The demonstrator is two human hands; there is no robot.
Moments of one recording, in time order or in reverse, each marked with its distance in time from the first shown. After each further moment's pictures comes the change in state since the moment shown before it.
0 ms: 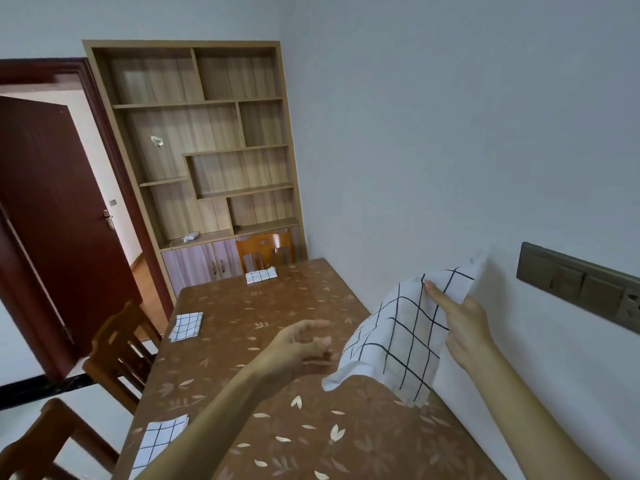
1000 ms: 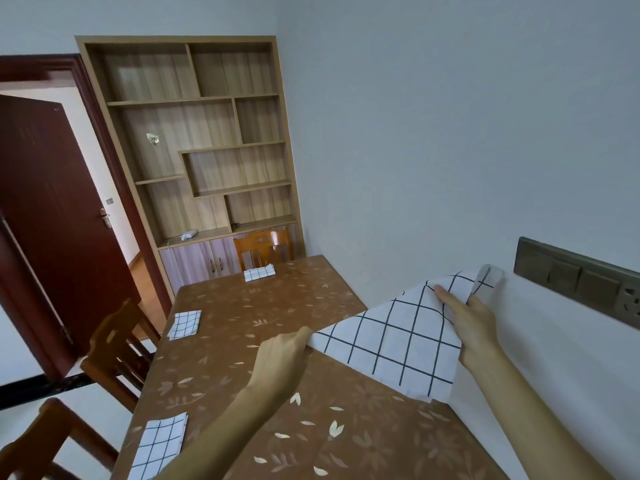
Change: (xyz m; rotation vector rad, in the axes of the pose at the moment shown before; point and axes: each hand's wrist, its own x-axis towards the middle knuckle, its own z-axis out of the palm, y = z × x) left_hand 0.029 -0.051 -0.023 1.454 0.486 0.609; right_hand 0.006 0.007 -0.017 -0.037 0.114 0.017
